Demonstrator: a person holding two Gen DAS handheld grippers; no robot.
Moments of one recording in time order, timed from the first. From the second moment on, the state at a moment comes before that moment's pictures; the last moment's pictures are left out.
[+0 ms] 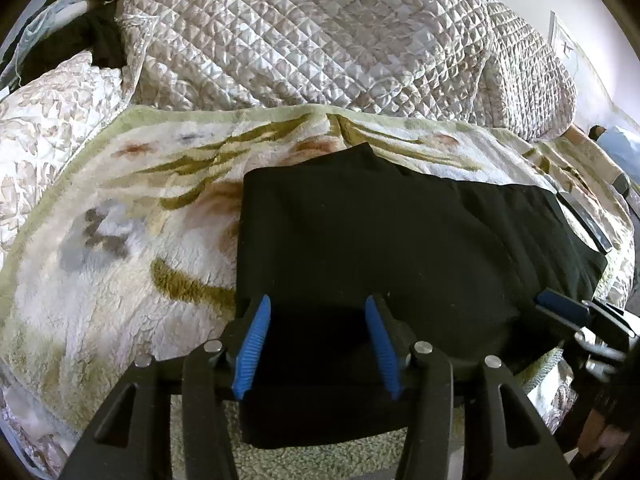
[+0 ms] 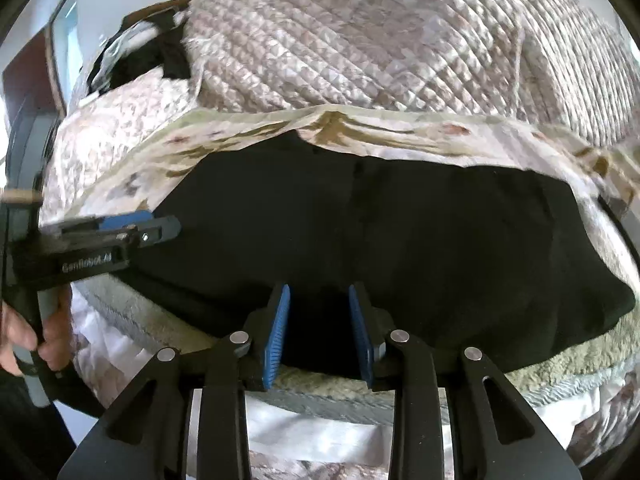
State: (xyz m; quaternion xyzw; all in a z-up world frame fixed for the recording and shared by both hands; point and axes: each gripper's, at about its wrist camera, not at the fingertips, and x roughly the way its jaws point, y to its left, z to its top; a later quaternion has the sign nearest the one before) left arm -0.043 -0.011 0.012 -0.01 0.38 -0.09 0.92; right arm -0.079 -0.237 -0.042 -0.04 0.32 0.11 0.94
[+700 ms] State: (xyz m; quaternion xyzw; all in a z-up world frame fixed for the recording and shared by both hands) left arm -0.041 -0.011 0.013 -0.01 0.38 -0.09 0.92; right arm -0.109 -0.351 -0.032 0.22 0.33 -0.06 0.92
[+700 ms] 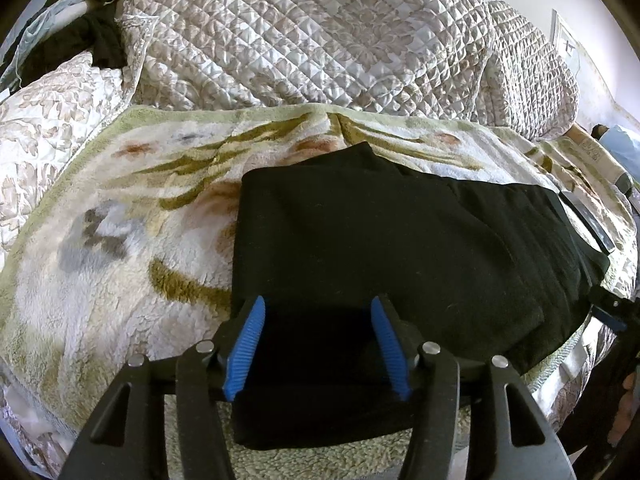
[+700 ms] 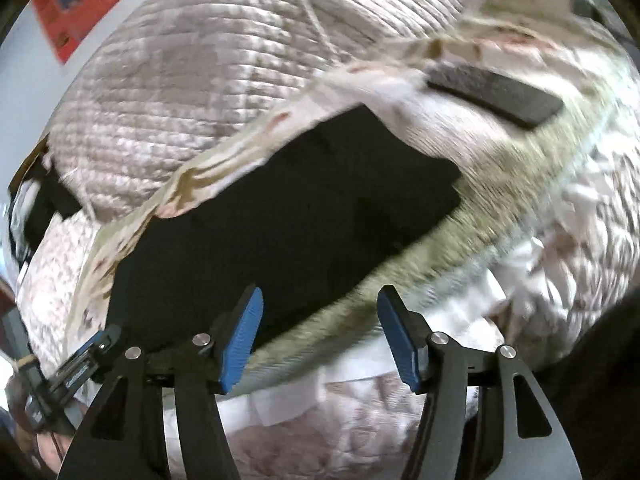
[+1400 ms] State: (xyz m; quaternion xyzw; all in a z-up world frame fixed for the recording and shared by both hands) left arm -0.038 -0.013 0.014 -0.01 0.39 -0.09 0.92; right arm -0.035 -0.367 -0.008 0.19 0.32 -0.07 0.92
